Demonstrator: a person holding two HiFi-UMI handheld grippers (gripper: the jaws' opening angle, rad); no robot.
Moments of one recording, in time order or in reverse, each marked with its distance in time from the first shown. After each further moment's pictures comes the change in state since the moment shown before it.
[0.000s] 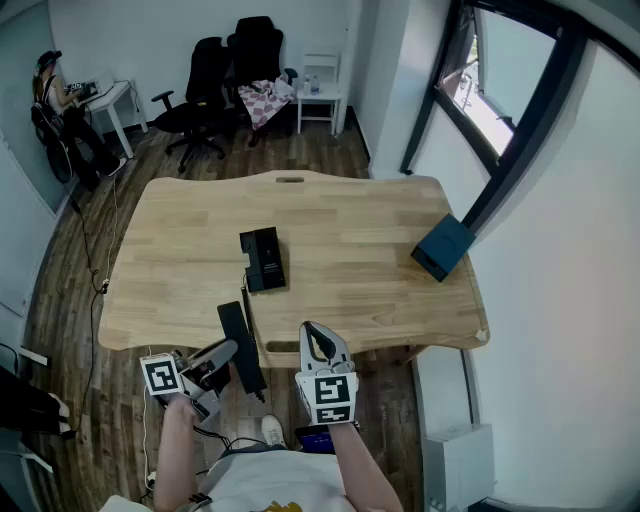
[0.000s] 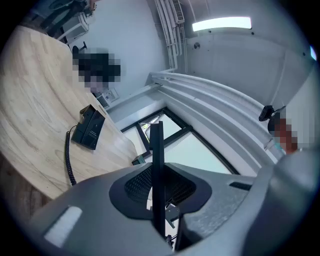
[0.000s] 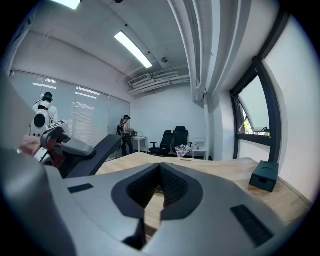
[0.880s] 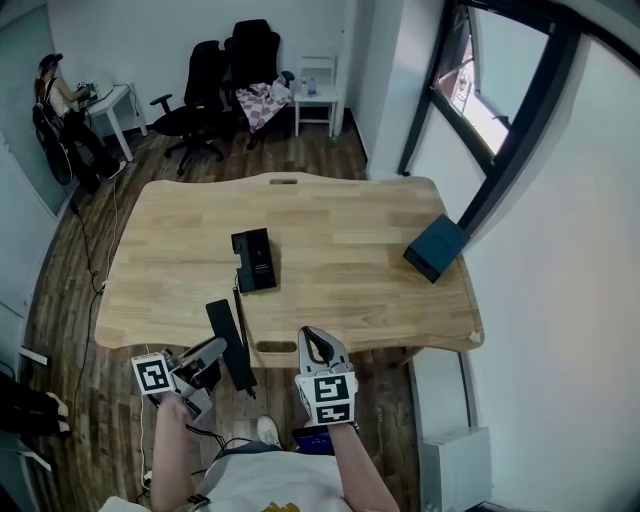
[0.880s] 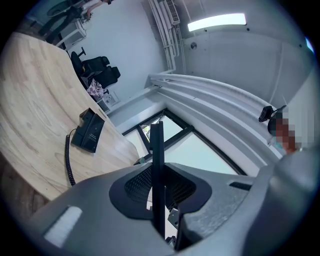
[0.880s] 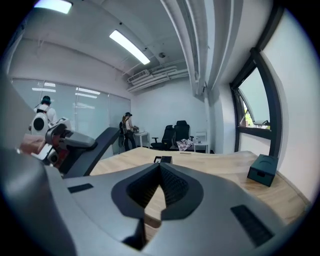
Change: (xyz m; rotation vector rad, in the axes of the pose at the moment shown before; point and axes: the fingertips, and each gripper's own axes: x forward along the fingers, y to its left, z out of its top) left arm 0.004 -0.006 0.001 0.044 -0.030 0.035; right arm -0.013 -0.019 -0.018 0.013 0.066 0.040
